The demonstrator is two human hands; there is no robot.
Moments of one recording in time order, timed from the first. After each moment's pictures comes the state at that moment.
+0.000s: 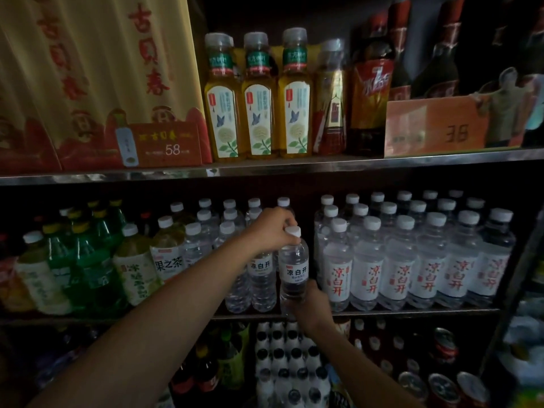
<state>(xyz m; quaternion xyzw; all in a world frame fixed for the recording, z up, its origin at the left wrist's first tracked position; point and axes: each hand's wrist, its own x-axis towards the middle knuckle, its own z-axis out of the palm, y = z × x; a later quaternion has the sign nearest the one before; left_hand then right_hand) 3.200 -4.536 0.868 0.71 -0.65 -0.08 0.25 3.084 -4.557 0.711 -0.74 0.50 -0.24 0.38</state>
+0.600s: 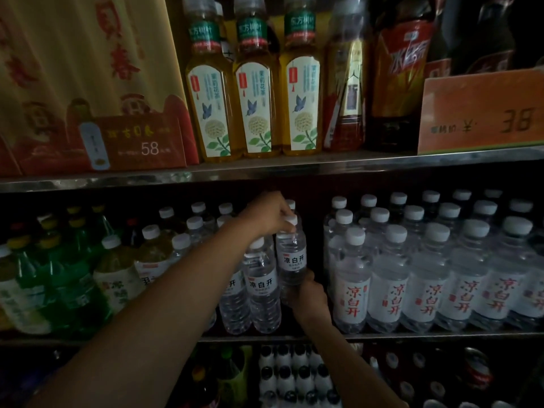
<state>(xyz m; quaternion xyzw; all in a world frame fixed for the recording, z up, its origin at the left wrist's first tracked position) 3.245 -4.601 0.882 0.73 -0.64 -0.04 0.22 3.133 -4.612 0.710 -0.77 0.51 -0.22 0.32</state>
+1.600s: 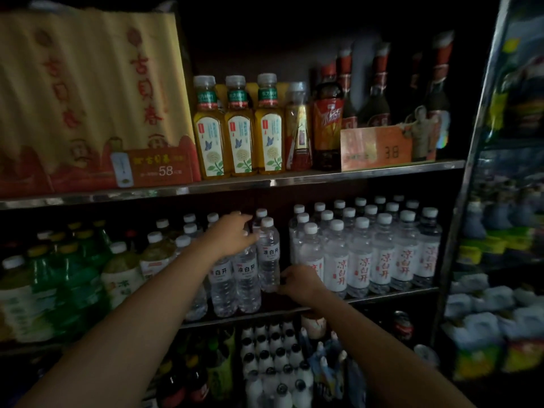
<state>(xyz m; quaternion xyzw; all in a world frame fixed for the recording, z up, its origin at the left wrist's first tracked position) 3.218 -4.470 0.901 0.73 -0.66 0.00 0.17 3.049 -4.520 0.797 -0.82 0.46 -0.17 0.29</state>
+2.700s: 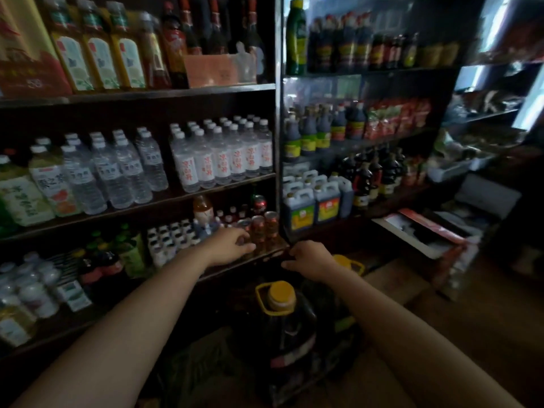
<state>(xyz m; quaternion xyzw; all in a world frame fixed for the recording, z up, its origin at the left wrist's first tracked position) 2.899 -4.212 0.766 0.62 -0.76 -0.20 0.06 2.676 -4.204 0.728 -0.74 0.61 -0.12 0.25</state>
